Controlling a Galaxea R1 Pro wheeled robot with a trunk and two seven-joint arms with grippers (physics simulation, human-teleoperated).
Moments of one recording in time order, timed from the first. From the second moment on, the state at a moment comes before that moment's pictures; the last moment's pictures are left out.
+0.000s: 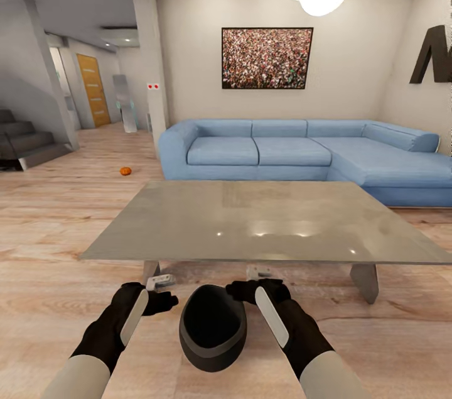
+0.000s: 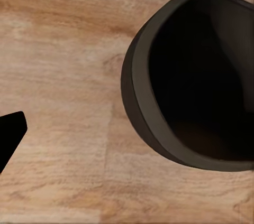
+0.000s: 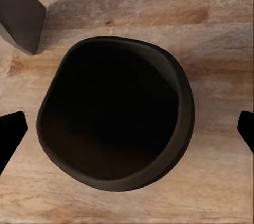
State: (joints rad) left arm -0.55 -0.01 -0.02 -0.89 0.25 0.85 0.10; right arm -0.57 0.17 0.28 -0.93 -0.43 0.70 -0.23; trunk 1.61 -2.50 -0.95
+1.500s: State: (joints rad) left arm -0.55 -0.01 -0.01 -0.90 0.25 0.85 0.11; right arm -0.57 0.17 0.29 -0.93 -0.43 0.71 -0.23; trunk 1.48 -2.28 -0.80
